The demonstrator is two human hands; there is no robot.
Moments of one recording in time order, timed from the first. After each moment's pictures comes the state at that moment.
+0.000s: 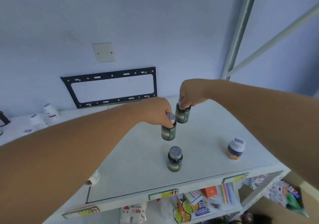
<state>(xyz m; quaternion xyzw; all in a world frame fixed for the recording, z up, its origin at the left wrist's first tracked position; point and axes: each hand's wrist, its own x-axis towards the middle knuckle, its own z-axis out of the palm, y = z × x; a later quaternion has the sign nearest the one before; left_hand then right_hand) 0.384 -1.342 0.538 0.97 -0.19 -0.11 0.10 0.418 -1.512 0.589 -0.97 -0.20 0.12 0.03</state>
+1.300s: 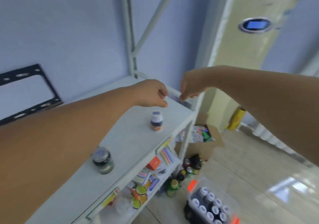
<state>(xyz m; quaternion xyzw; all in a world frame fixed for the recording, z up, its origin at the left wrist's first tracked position) 0.397 -1.559 0.524 0.87 -0.43 -0.13 0.19 0.316 -1.728 0.573 -0.98 0.09 0.18 0.01</state>
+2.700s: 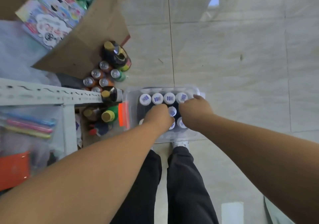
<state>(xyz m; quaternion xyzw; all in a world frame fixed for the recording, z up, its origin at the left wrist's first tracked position) 0.171 -1.854 -0.171 0.72 -0.47 -0.50 -0.10 0.042 -1.904 -0.134 -0.82 0.40 0.39 0.16</state>
